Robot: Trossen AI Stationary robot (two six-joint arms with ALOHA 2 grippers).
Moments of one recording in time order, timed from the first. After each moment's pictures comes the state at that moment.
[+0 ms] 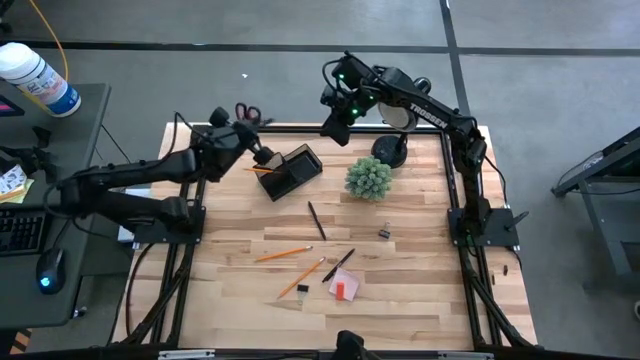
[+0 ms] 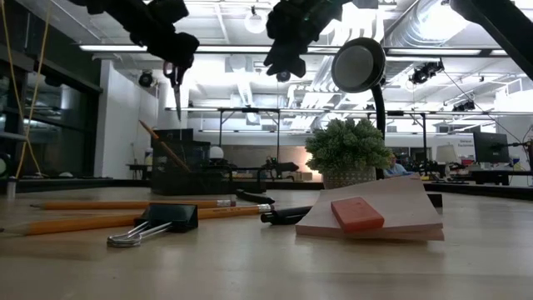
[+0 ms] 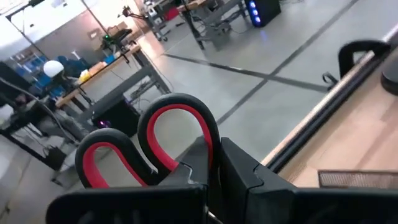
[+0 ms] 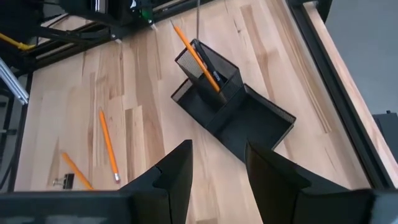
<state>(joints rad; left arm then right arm) 0.45 1.03 0.77 -0.06 -0.78 0.29 -0.56 2.03 2.21 -1.09 -0.48 -0.11</state>
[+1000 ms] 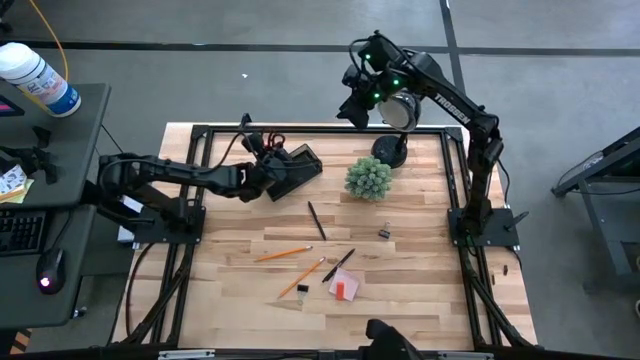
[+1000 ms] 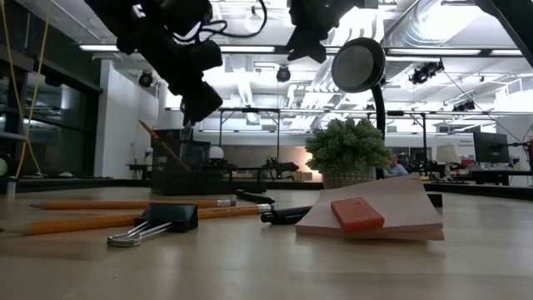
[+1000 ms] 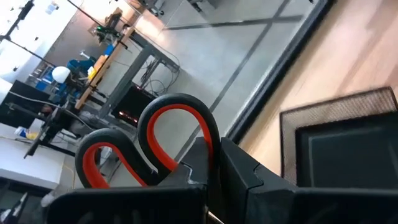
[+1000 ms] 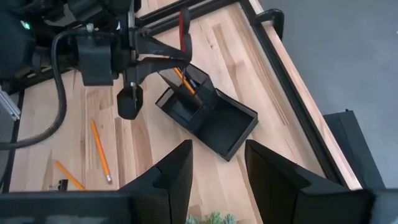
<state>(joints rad) 0.28 1.42 0.77 0.01 -1.00 0.26 -0.66 1.92 2.21 -1.15 -0.47 -0.13</state>
